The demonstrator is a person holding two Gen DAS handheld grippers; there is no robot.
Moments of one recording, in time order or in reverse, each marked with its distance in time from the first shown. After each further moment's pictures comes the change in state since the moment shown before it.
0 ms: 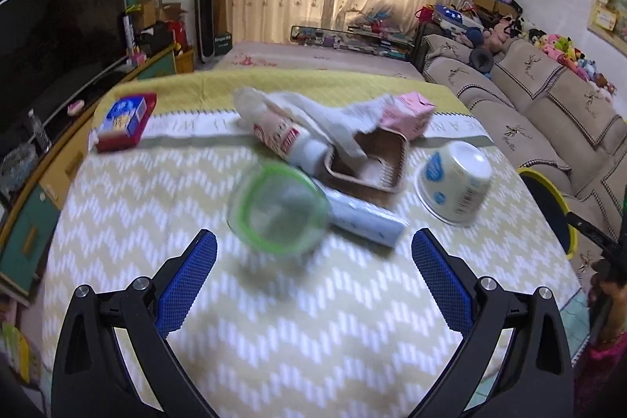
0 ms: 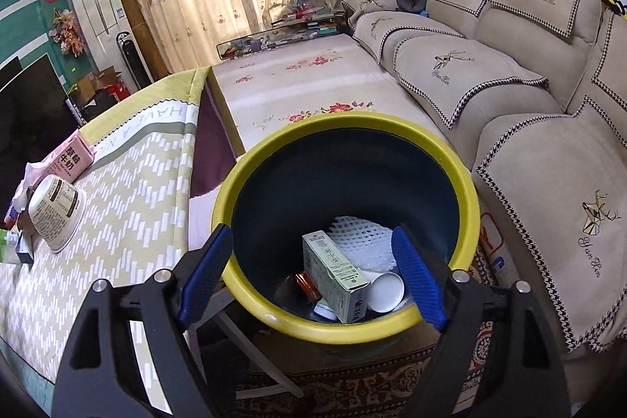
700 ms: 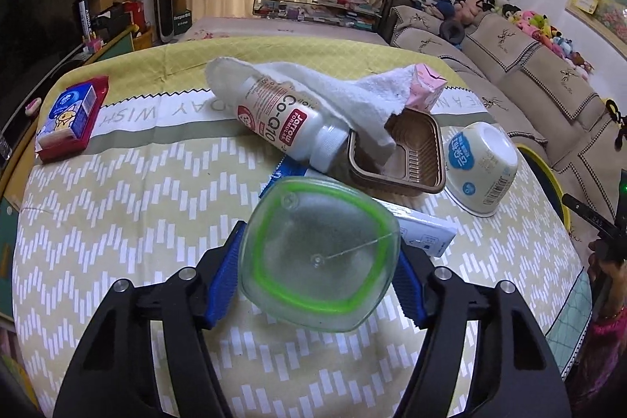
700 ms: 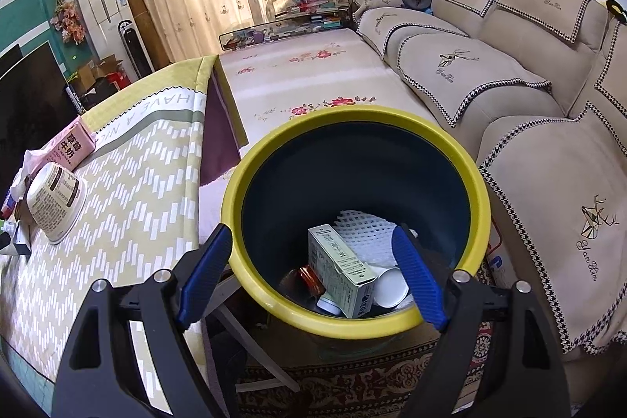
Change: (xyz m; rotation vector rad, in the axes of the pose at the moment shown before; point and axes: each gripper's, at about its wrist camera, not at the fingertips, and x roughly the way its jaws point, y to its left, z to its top) left arm 0.066 0.030 0.015 0.054 0.112 -0.143; right arm 0.007 0.011 0.001 -0.029 0.029 -0.008
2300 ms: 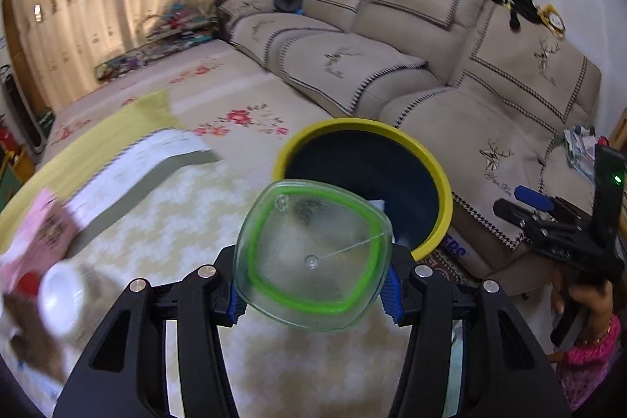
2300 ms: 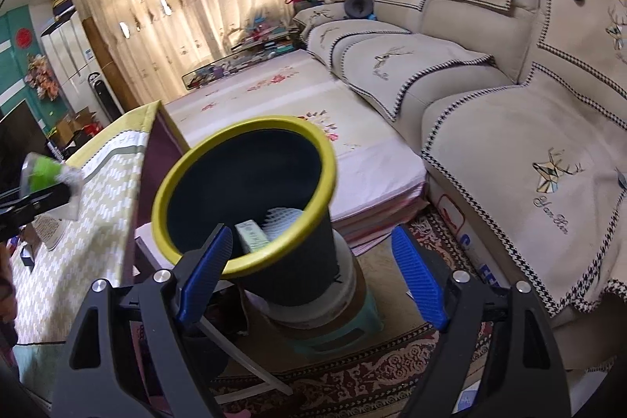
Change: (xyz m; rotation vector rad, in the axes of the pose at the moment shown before) left arm 0.043 -0.366 0.026 0.496 0.033 -0.290; right arm -0.073 -0.117 -0.047 0.186 -0.093 -0.062
